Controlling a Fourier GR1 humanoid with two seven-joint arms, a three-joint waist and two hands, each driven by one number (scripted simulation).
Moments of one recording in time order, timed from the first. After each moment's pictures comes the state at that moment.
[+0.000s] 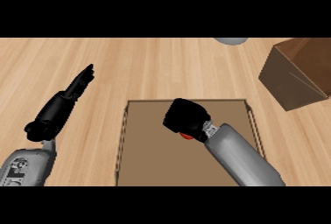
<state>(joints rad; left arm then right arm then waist) -0.23 0.28 -0.02 -1.52 -0.10 -0.19 -0.08 -0.60 -0.11 0.55 -1.19 1.33 0.31 -0.39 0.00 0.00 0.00</state>
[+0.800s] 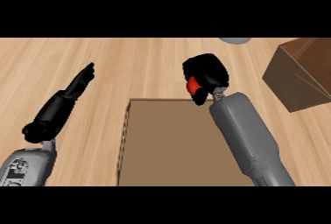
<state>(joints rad) -0.23 0.27 -0.01 -1.55 -0.11 -0.20 -0.06 -0.77 -0.01 0.10 -1.01 1.27 0.12 0.05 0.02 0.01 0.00</state>
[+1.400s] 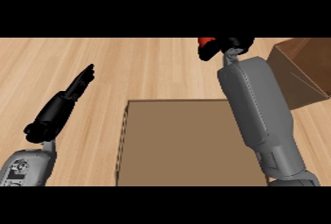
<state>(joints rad) -0.22 0.26 0.00 -1.55 -0.12 -0.21 -0.06 -1.00 -0.03 -0.10 -1.04 1.29 0.00 0.40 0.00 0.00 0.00</state>
